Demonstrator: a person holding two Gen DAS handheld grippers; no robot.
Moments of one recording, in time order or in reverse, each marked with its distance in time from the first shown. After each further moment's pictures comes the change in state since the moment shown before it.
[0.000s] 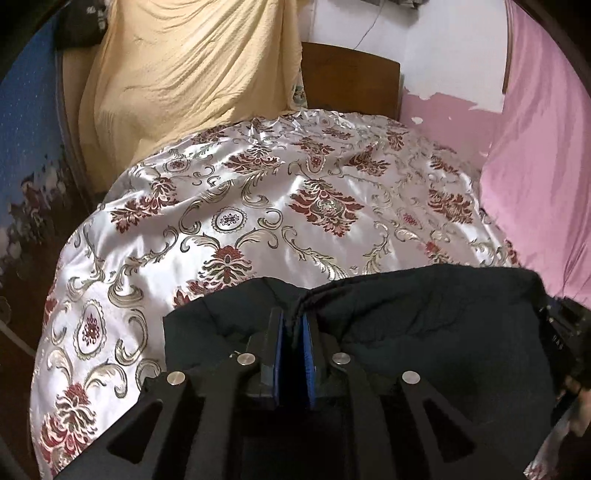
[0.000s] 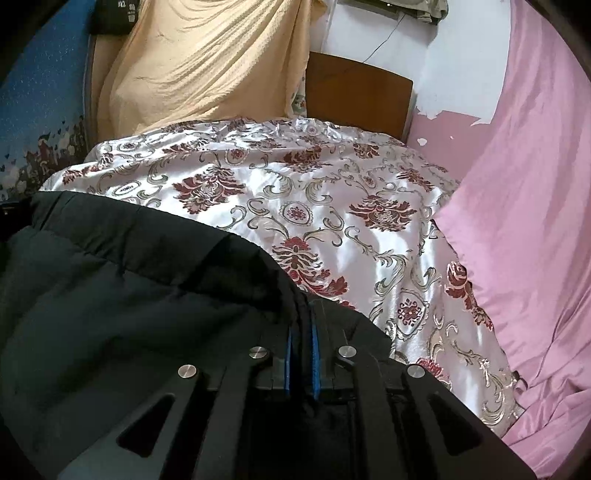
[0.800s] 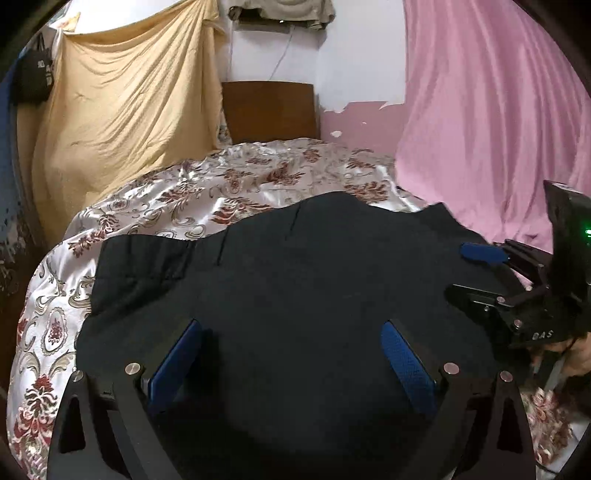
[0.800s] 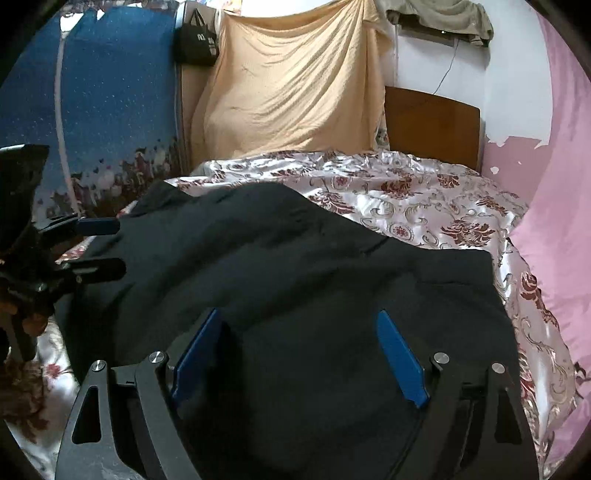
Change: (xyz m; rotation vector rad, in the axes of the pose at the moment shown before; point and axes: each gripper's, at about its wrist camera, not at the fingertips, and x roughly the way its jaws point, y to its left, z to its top) left arm -0.037 -0.051 -0.088 0.213 -0.170 -0.163; right arm -0.056 0.053 -0.057 -0.064 -0.145 0.326
